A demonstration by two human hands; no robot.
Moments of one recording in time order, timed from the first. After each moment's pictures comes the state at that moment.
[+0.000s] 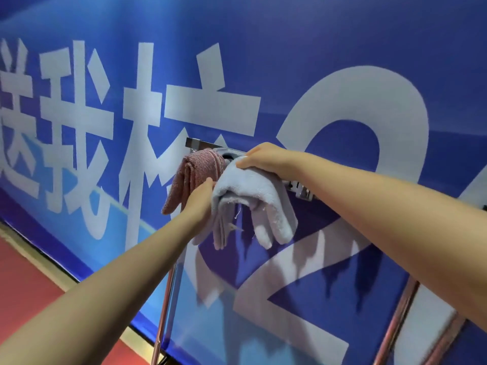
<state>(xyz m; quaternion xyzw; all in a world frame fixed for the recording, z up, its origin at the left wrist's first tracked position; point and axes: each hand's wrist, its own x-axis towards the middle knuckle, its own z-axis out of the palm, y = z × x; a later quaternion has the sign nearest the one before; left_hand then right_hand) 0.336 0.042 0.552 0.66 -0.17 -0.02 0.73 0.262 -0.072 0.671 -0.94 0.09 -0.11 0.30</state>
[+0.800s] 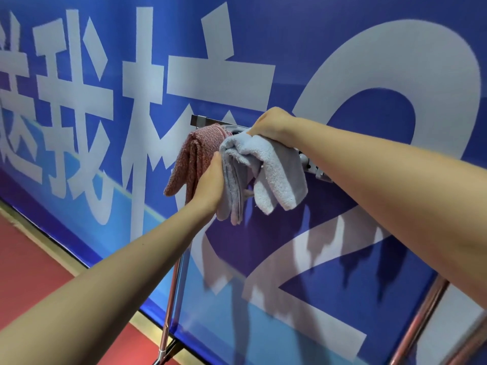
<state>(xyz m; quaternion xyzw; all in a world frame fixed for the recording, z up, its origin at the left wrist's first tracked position) 0.330 0.039 0.541 0.62 -0.20 -0.03 0.76 0.318 -0.081 0.675 -0.94 0.17 -0.20 0.21</state>
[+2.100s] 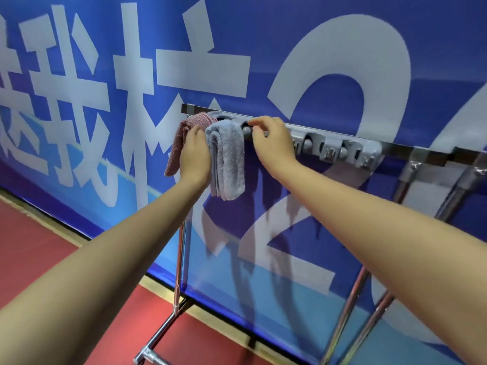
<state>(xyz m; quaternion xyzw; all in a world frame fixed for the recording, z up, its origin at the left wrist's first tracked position) 0.265 0.070 0.564 0.67 -0.17 0.12 0.71 0.199 -0.052 0.605 -0.84 0.06 -0.43 0.31</state>
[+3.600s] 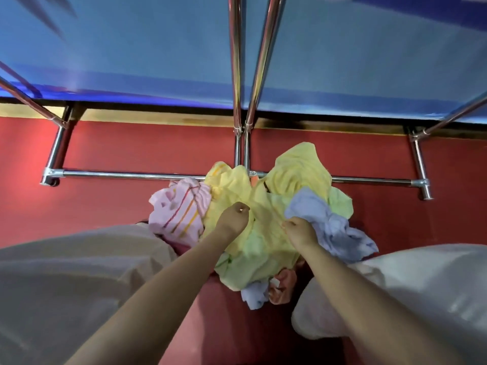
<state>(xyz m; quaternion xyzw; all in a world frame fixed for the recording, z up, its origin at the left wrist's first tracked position) -0.091 -0.054 -0.054 0.80 -0.21 -0.50 0.24 -0.259 -0.134 -0.072 -0.61 0.63 0.11 0.46</state>
